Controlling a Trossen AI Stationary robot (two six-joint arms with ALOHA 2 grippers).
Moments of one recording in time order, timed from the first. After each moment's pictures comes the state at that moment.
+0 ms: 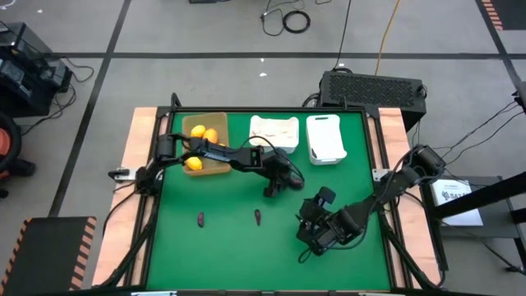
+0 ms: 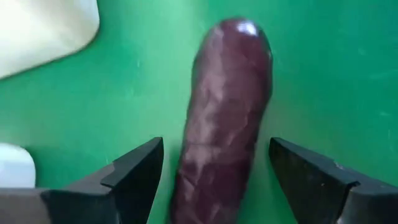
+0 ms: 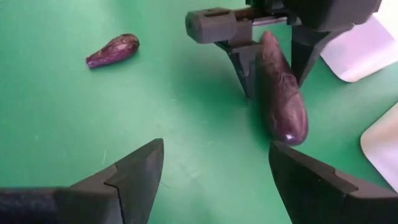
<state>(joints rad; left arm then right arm) 0.12 2.14 1.39 -0.11 0.13 0.37 0.61 1.67 1.10 -0.73 0.73 0.99</state>
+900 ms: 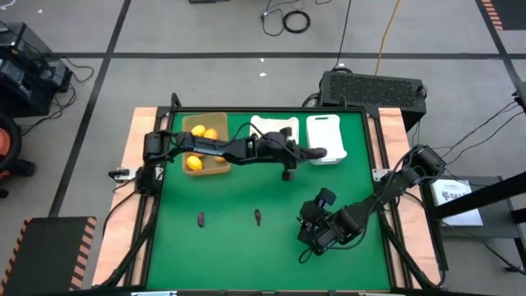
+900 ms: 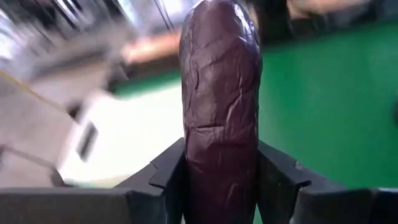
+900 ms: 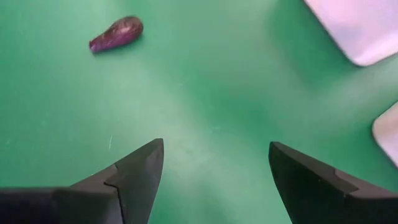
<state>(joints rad) 0.13 2.02 1.43 0.15 -0.04 0.34 0.61 1.68 1.10 -0.74 0.67 1.01</state>
